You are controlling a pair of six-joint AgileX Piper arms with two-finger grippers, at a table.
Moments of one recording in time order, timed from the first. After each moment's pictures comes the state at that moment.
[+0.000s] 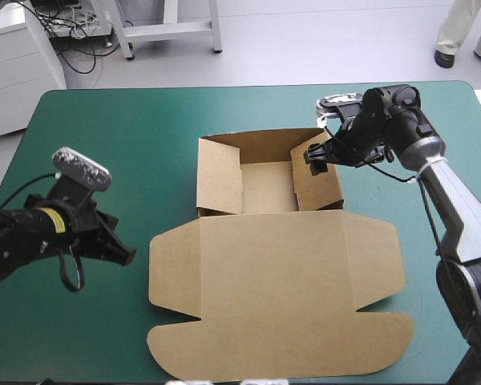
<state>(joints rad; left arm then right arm) -0.45 0.98 -1.23 0.04 1.26 0.09 0.29 1.80 -1.75 0.10 1.21 -0.03</state>
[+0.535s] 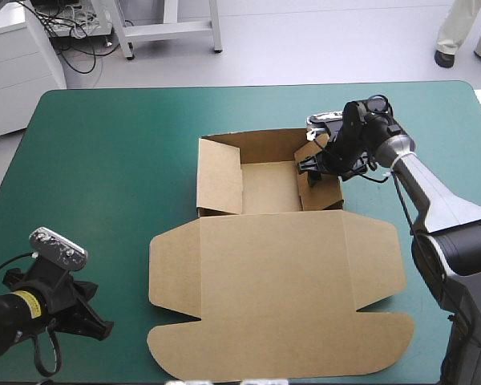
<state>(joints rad) -0.45 0.65 -0.88 0.04 1.26 0.04 0.29 1.96 -1.75 0.10 1.15 -0.03</state>
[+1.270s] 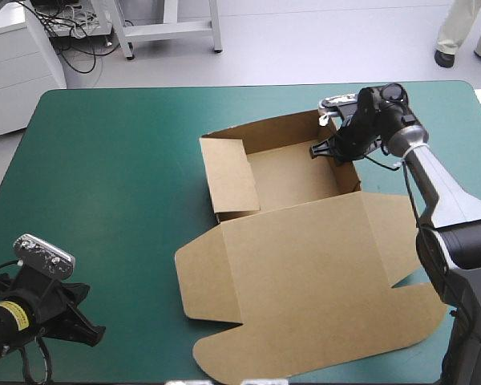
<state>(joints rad) -0.45 0.59 -0.87 0.06 1.26 0.03 0.22 1.98 -1.87 0.07 1.17 -0.10</state>
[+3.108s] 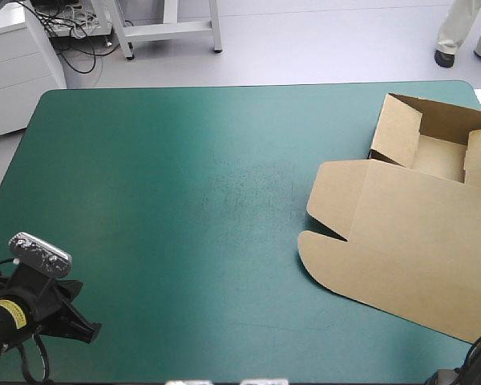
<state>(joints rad) -0.45 0.59 -0.87 0.12 1.26 0.03 -0.49 2.05 -2.06 0.08 1.24 -0.25</state>
